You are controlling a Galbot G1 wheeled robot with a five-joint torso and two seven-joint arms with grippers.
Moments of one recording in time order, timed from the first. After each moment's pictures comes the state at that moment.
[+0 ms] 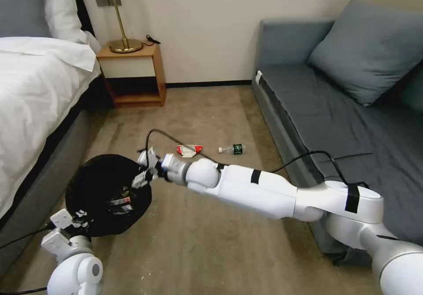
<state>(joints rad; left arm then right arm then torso) 1.51 -1.46 -0.86 -1.96 -0.52 0.24 -0.42 -0.17 1.37 -0.83 1.32 0.70 -0.04 -0.01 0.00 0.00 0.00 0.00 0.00</state>
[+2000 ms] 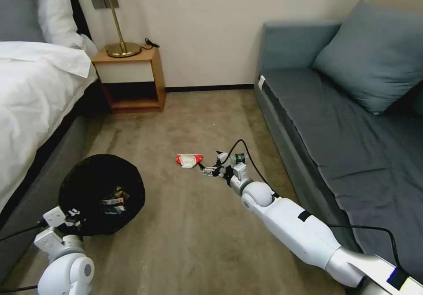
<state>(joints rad) 1.52 -1.39 -0.86 -1.92 -0.52 0.20 -0.42 -0.61 1.22 -0.35 1.21 0.54 0.04 -0.02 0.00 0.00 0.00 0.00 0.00</state>
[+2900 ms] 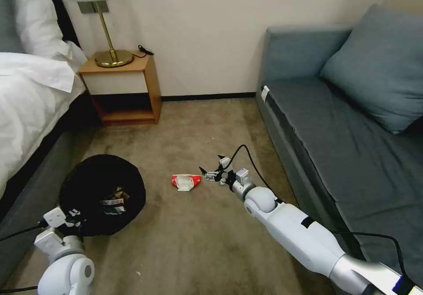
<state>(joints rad) 1.53 -1.38 -0.86 -1.94 -0.51 0.20 -0.42 -0.65 1.21 -0.32 1.23 0.50 0.06 -0.04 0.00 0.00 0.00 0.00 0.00</state>
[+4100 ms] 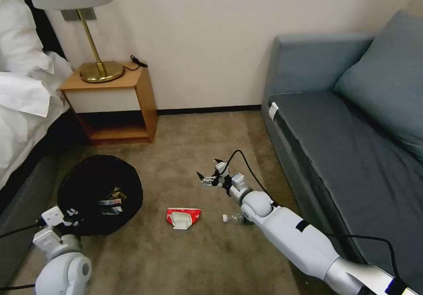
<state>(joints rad) 1.52 -1.36 -0.86 -1.89 -0.51 0.19 -0.42 -0.65 1.25 -0.36 1.18 0.44 0.07 -0.05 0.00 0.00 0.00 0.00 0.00</state>
